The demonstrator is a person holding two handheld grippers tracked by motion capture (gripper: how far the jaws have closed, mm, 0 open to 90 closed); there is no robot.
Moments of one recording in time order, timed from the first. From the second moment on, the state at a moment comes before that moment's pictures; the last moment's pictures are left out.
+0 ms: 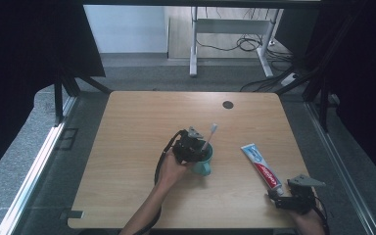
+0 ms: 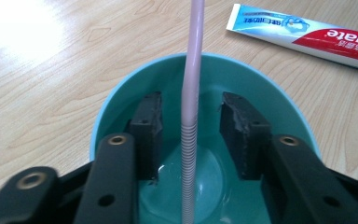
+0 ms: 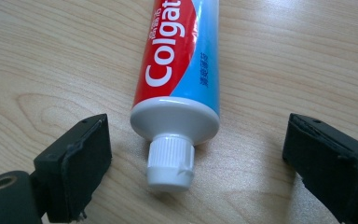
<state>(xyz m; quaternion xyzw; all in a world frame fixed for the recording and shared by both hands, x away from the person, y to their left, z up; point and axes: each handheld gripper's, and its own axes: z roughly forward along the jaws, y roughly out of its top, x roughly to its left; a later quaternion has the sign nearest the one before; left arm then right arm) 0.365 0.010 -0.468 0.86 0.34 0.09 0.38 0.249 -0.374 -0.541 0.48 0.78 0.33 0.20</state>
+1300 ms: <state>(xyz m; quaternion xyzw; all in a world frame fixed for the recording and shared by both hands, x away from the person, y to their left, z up) 0.340 0.034 -0.440 0.85 0.33 0.11 0.40 0.249 -0.374 -0.541 0.48 0.78 0.33 0.20</state>
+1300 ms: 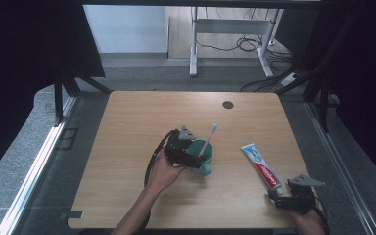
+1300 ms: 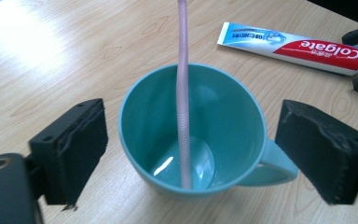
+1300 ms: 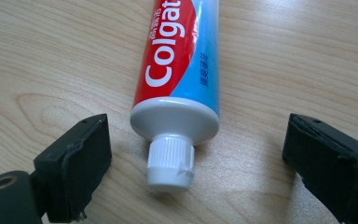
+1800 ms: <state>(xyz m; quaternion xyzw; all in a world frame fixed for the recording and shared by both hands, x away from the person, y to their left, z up) 0.327 0.067 -0.452 0.84 0.33 0.13 0.41 0.249 -0.374 -0.541 0.48 0.78 0.33 0.20</state>
